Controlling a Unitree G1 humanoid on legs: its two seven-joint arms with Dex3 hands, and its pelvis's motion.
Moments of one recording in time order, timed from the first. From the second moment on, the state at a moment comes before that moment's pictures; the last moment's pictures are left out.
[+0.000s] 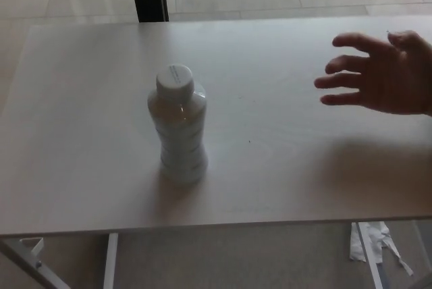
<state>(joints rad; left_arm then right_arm) 0.23 0.63 0.74 0.11 -0.20 0.16 -0.17 0.04 -0.47 -0.64 0.94 0.17 -0.22 0.07</state>
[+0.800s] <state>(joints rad) -0.16 0.62 0.02 -0.10 -0.10 0.35 -0.24 0.00 -0.48 -0.65 1.03 0.25 -0.30 0.10</state>
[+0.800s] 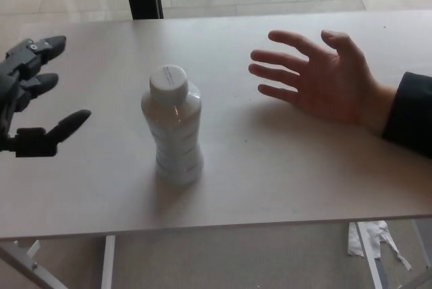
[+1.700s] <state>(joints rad) -0.21 0.40 -0.15 0.00 -0.02 0.48 -0.21 -0.03 -0.50 -0.61 1.06 0.28 -0.34 0.12</state>
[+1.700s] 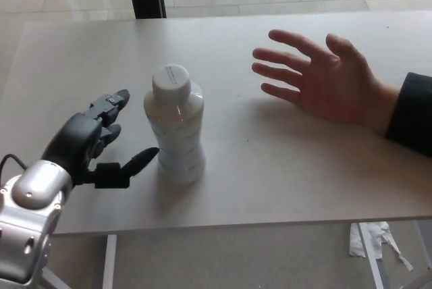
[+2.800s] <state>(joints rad) -0.26 0.07 -0.17 0.08 0.07 0.47 0.00 -0.04 -0.49 -0.56 0.99 0.28 -0.32 0.09</state>
